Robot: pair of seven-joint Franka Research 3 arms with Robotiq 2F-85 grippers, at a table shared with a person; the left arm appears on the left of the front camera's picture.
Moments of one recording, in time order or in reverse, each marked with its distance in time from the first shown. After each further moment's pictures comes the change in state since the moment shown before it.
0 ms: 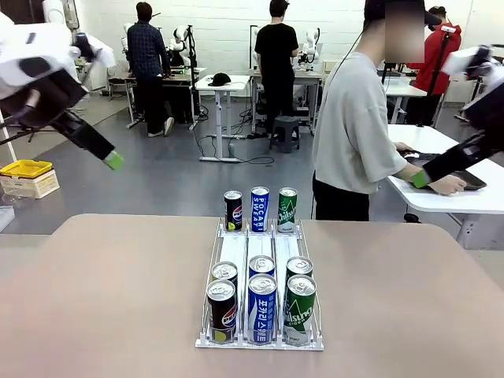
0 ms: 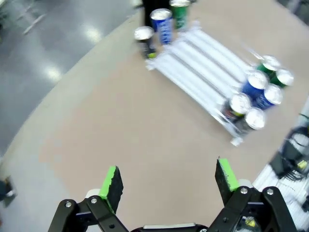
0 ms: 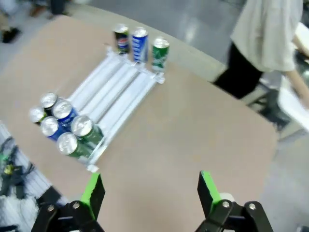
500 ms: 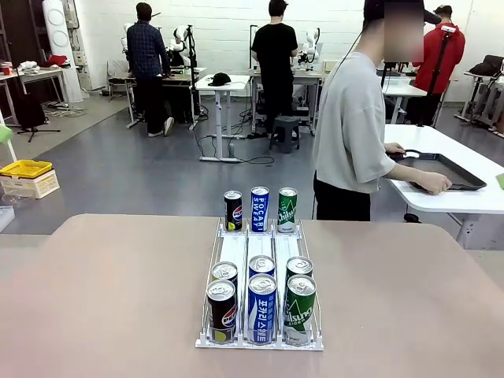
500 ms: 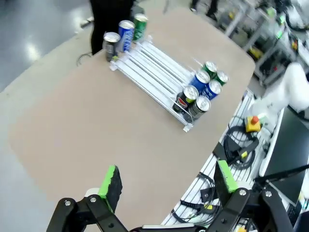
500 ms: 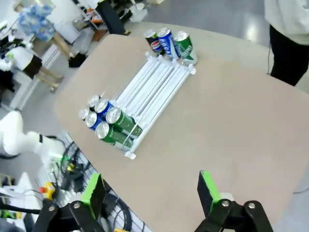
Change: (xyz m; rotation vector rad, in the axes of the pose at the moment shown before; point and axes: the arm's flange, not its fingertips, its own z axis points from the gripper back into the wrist) left arm -0.091 0.104 0.103 -0.314 -0.134 0.160; right arm -0.062 -0.136 0.035 0.362 -0.056 -0.244
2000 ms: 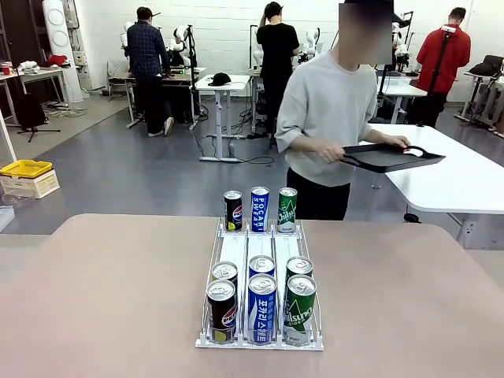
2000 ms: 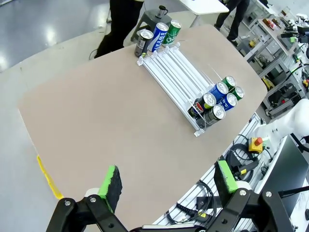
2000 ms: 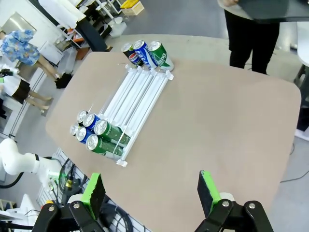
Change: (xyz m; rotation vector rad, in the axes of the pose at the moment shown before) left arm -0.034 0.024 0.026 0.065 -0.060 0.166; right arm -0.004 -0.010 0.027 -0.077 -0.050 -0.099
